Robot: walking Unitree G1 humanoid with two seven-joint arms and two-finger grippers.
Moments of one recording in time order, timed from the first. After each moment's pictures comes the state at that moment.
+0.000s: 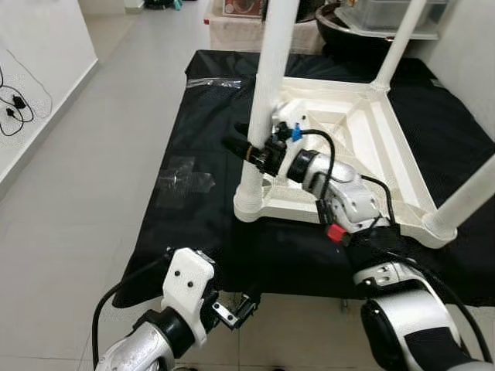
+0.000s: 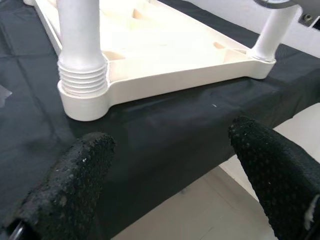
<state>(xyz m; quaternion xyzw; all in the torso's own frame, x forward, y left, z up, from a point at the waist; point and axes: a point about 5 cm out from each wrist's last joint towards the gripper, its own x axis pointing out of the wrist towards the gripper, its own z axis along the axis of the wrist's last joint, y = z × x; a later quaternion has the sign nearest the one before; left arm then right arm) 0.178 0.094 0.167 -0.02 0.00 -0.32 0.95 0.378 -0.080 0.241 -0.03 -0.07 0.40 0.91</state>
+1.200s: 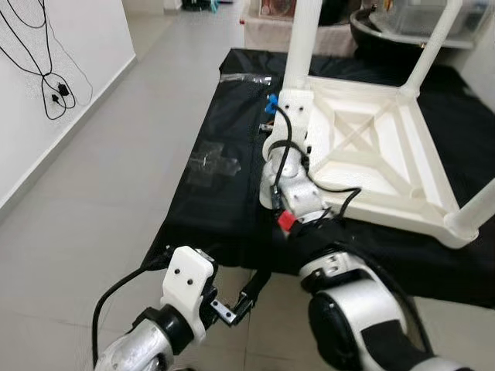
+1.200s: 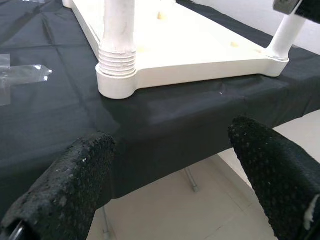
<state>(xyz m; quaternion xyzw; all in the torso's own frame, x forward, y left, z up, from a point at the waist) 0.185 0.098 0.168 -0.01 -0.01 -0.31 0.95 0.393 -0.062 0.249 0.09 -0.05 -0.19 0.98</state>
